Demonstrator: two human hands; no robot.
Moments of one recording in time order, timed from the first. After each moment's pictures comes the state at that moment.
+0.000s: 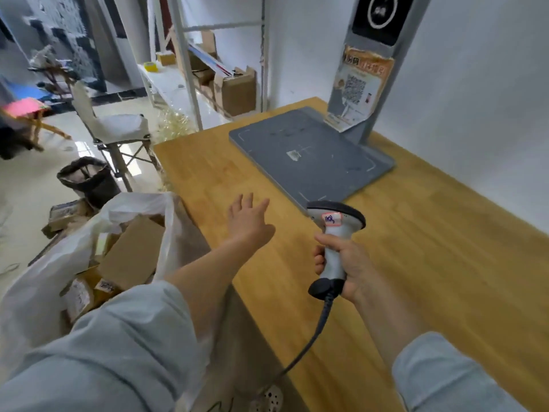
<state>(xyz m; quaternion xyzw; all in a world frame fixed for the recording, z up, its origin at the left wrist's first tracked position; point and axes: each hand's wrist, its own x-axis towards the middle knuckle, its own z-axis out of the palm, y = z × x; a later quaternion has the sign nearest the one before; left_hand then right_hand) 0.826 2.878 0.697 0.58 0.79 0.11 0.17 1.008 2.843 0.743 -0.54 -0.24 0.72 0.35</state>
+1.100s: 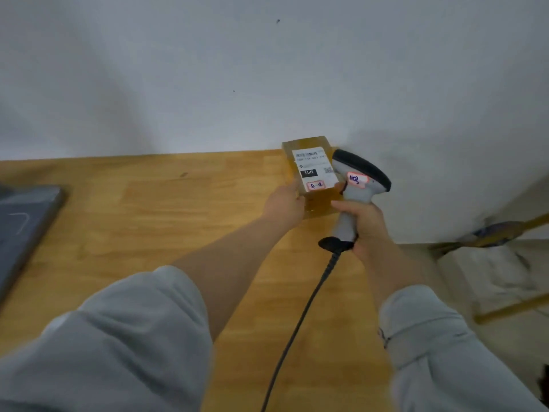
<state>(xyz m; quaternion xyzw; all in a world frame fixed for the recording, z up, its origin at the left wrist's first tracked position) 1.515 2.922 0.689 0.85 0.39 0.04 0.35 1.605 2.815 0.654 -0.59 -0.01 0.36 0.72</state>
